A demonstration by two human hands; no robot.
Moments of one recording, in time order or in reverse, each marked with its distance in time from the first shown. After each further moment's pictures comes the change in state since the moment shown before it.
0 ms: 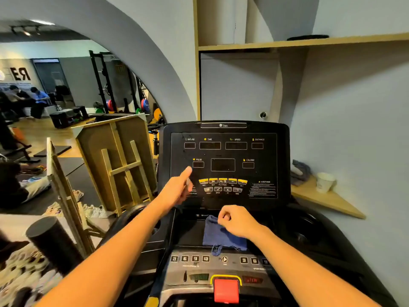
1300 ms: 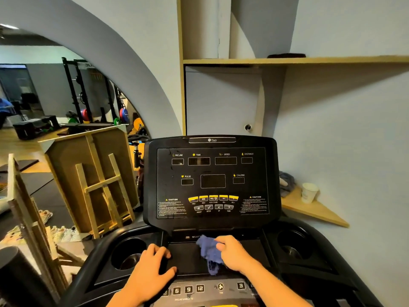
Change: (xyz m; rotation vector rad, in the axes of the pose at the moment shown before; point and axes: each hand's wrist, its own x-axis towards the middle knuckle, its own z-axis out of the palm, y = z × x) left_hand -0.047 -0.147 -0.009 0.823 -0.033 0.098; right_hand 0.011 0.025 0.038 0.065 -0.035 0.207
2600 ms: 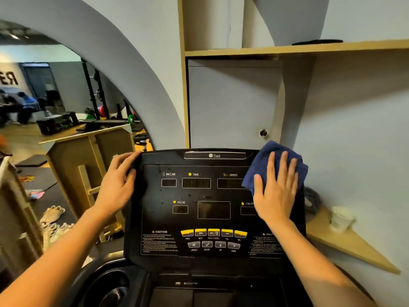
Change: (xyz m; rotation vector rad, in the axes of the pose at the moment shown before) left_hand 0.204 0.011 -0.183 -0.068 0.660 0.161; right_hand 0.140 -0.017 -0.189 -0.403 1.036 -0.214
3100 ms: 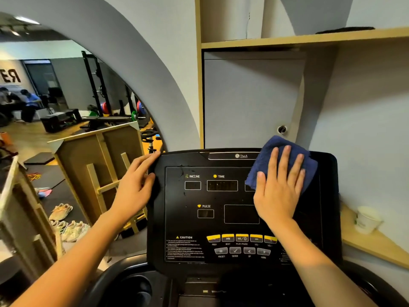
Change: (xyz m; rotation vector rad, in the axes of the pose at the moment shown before) left_hand 0.006 -0.021 -0.007 -0.154 -0.074 0.043; right_hand -0.002 -0.070 0.023 -0.140 -0.007 0.015
